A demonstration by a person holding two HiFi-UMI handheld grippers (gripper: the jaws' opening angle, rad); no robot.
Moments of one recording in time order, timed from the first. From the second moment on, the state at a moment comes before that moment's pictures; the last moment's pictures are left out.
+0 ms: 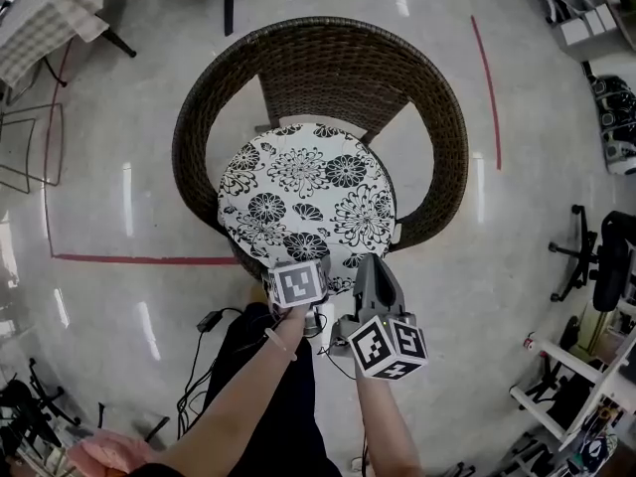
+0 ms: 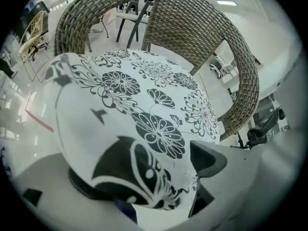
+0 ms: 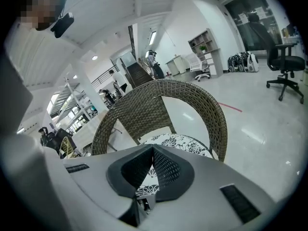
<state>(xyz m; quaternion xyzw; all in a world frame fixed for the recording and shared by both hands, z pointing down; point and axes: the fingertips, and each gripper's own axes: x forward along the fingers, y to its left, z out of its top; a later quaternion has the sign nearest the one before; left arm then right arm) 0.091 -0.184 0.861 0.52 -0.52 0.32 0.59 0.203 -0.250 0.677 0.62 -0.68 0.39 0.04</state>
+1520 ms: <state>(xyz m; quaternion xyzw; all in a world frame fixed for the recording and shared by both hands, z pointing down) 0.023 -0.234 0.565 0.77 -0.52 0.15 0.35 0.136 -0.234 0.527 0.60 -0.71 0.36 -0.02</state>
